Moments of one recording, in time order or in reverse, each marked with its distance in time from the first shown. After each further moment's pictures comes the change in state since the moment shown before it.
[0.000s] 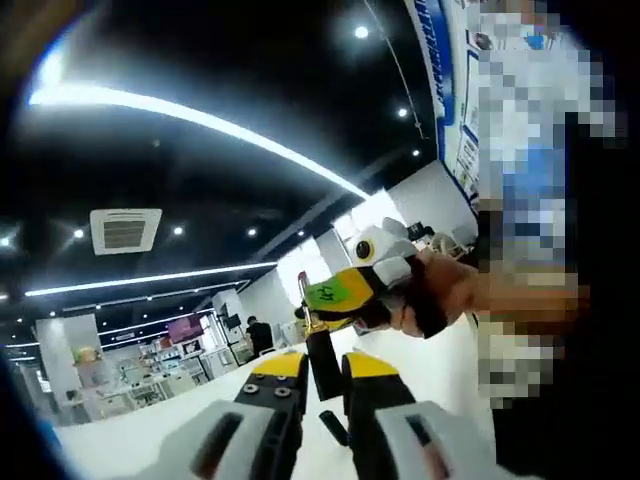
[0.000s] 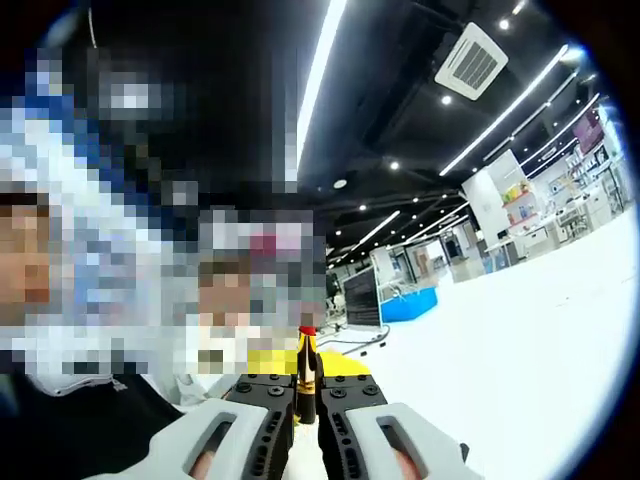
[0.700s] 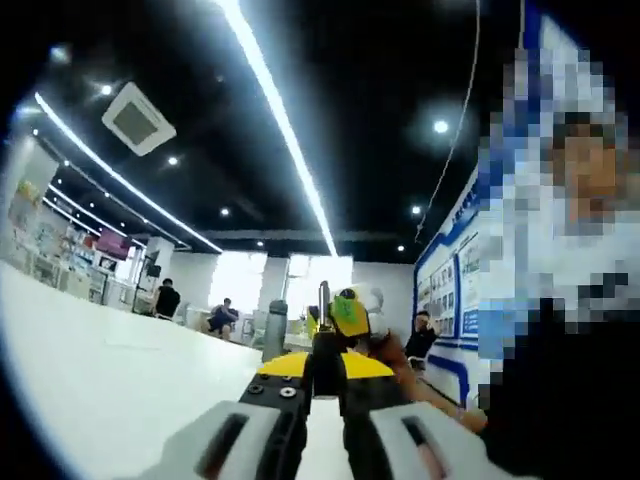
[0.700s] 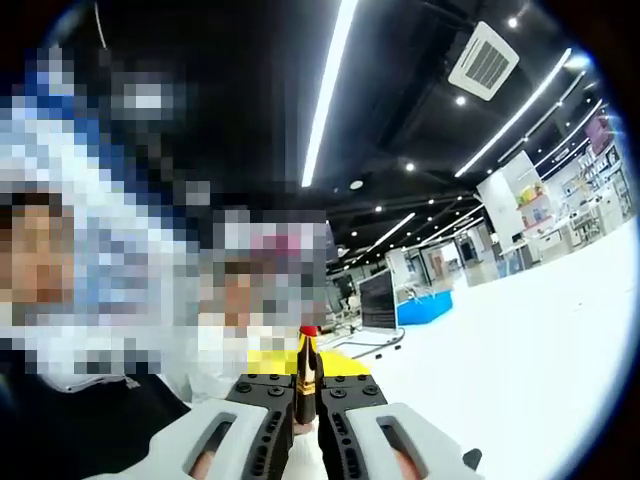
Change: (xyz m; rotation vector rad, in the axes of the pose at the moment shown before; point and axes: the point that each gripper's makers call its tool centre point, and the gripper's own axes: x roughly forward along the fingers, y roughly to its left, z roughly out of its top) left arm -0.010 0.005 0.005 -0.705 -0.193 -0.269; right arm 0.004 0.017 0.001 -0.016 0.002 0.075
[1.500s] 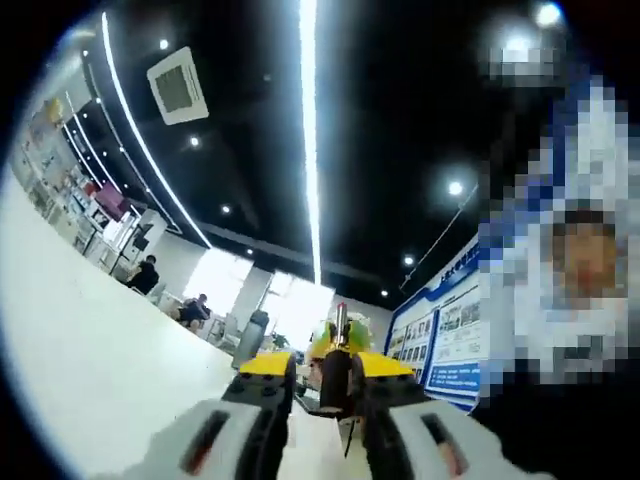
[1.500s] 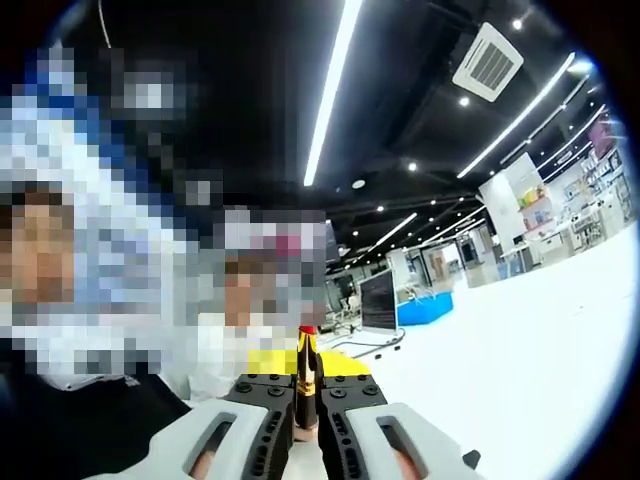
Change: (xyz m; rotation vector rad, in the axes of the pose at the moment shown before) left arm 0.000 0.007 0.008 -0.138 -0.109 -0.002; right arm -0.003 -0.004 0.002 -0.009 -0.004 -0.002
